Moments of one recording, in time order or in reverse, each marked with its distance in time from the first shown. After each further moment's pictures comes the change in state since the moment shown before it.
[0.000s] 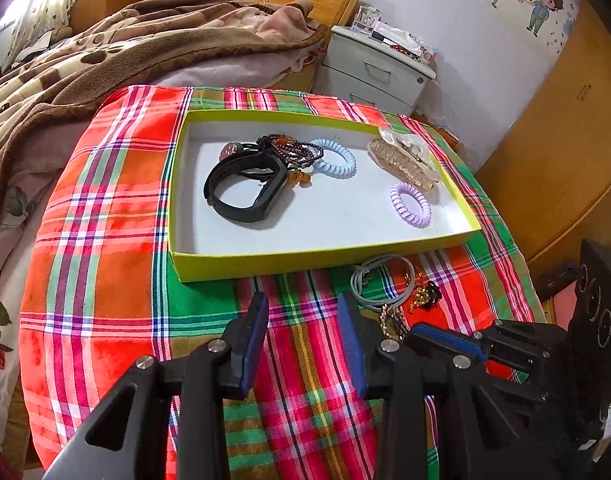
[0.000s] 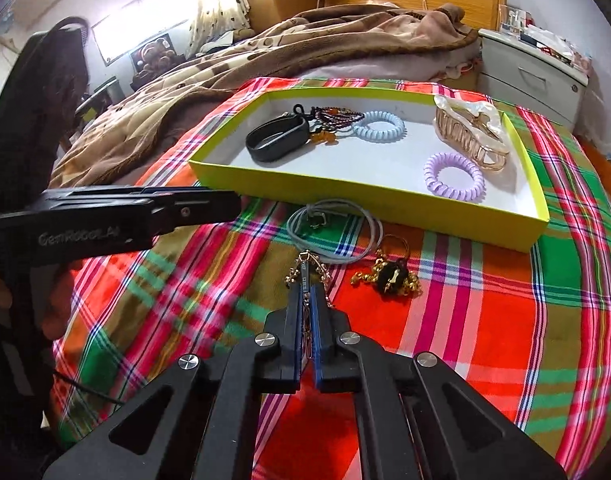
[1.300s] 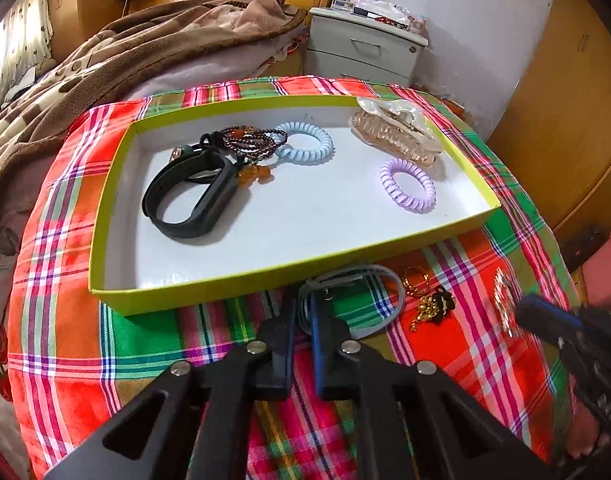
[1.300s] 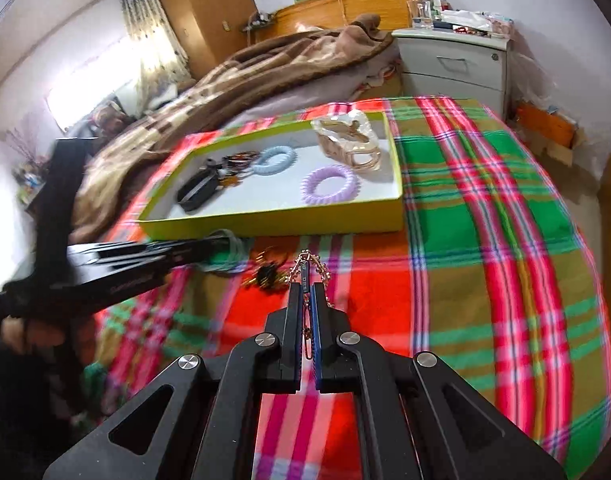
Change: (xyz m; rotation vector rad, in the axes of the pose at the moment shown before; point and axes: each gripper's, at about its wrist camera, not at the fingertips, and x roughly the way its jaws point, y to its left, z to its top) left arm 0.042 -0.039 0.008 0.121 0.032 0.093; right arm -0.048 -0.059 -0.014 0.213 -0.114 -0.125
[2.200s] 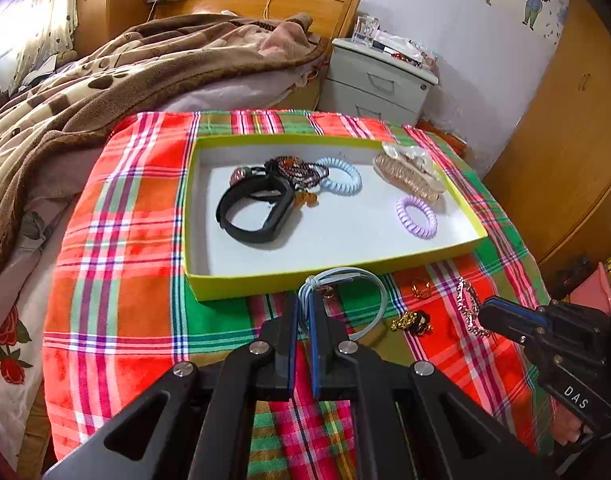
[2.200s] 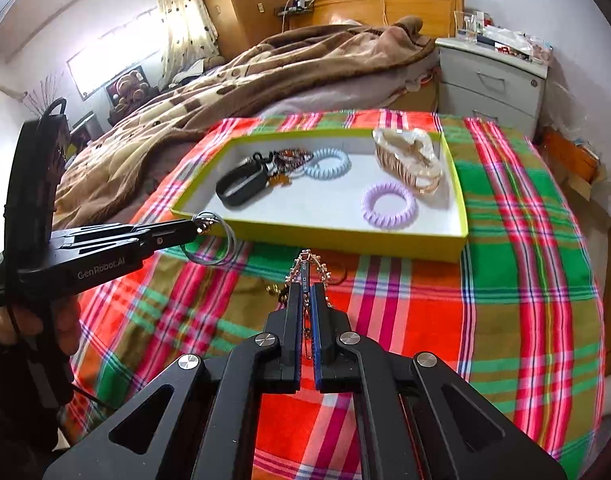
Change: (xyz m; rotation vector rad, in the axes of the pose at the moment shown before) left arm -0.052 0.038 -0.009 -0.081 -0.088 -0.027; right arm -0.006 0.041 0.016 -0.110 0.035 0.057
